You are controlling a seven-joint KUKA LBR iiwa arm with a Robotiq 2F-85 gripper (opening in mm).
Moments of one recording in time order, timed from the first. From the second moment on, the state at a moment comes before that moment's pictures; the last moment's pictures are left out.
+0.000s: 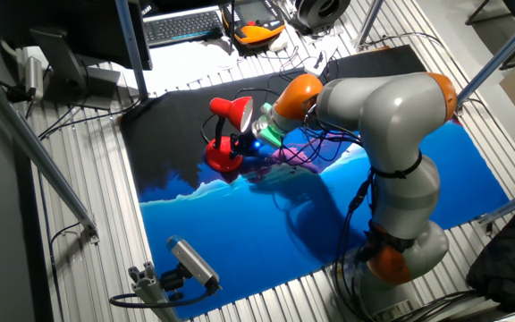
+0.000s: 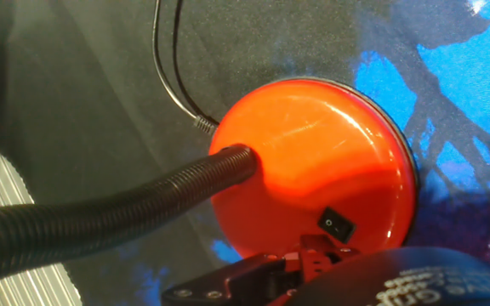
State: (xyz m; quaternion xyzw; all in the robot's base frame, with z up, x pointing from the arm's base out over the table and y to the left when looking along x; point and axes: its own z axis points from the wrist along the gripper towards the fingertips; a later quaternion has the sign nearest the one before) arm 0.530 0.285 0.063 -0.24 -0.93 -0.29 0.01
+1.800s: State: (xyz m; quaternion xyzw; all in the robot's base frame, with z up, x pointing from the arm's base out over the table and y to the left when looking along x) arm 0.525 0.283 0.046 -0.22 -0.94 -0.26 0.00
